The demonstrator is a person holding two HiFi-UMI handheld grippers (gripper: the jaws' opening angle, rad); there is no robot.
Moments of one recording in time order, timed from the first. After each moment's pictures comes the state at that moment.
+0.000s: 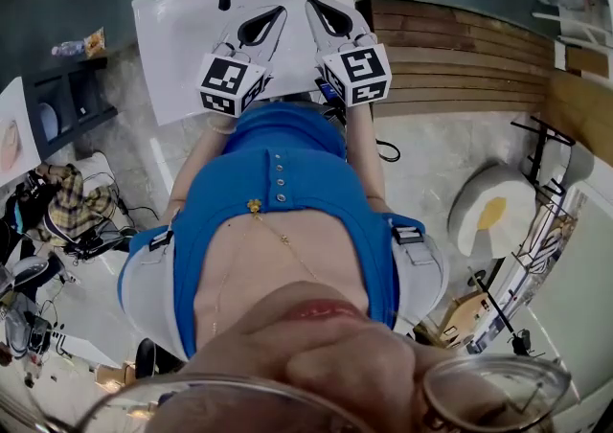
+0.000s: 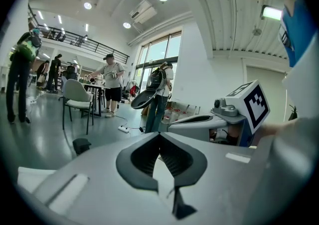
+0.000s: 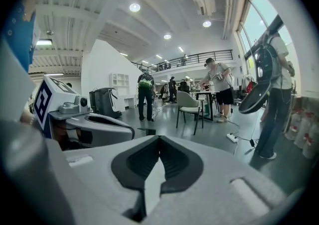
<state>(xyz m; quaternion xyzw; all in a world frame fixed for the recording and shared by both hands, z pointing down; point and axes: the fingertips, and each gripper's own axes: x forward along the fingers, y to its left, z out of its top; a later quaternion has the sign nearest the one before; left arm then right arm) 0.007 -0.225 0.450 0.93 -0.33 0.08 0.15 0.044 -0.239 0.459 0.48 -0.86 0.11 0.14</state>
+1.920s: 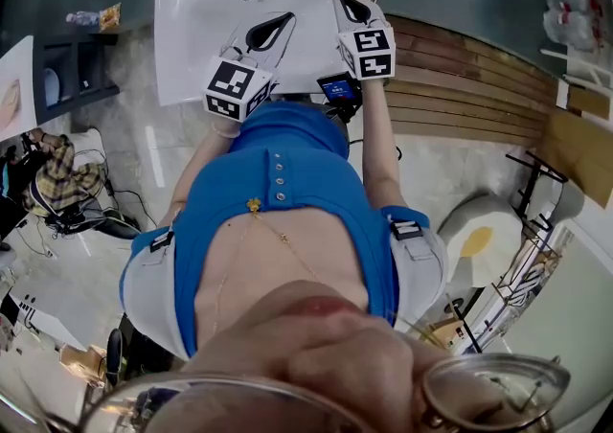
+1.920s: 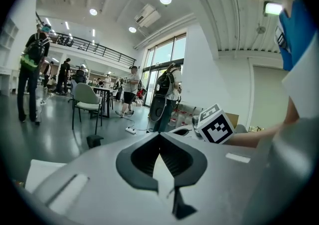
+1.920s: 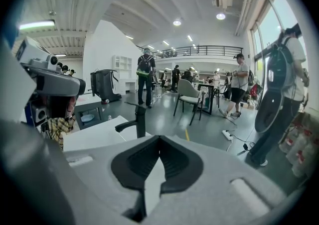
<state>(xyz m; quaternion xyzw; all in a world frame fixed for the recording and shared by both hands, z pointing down) -0.018 -0.203 0.440 0.91 -0.37 0.07 0.15 0.064 -0.271 0.524 0.46 -0.85 0.10 0.24</state>
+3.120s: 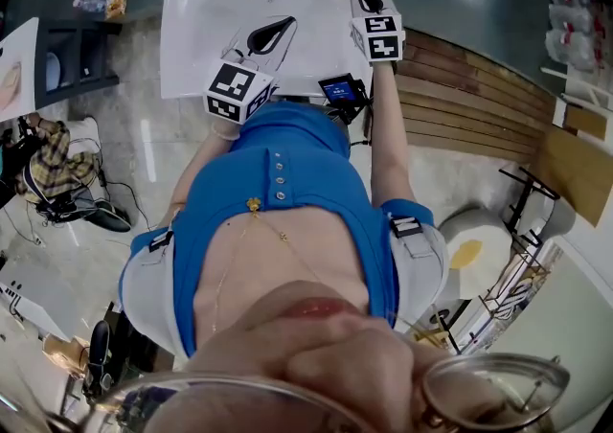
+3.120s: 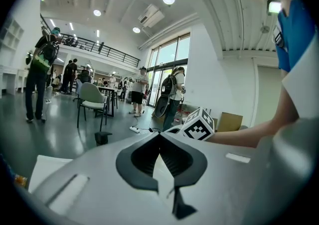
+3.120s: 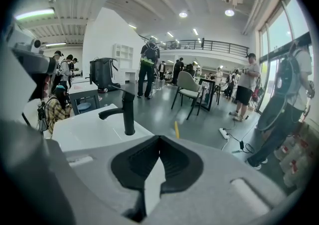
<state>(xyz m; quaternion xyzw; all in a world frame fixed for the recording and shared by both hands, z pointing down) -0.033 -0.196 0.446 0.90 -0.39 0.07 0.16 0.085 -0.311 0.563 0.46 -0.83 0.09 0.30</state>
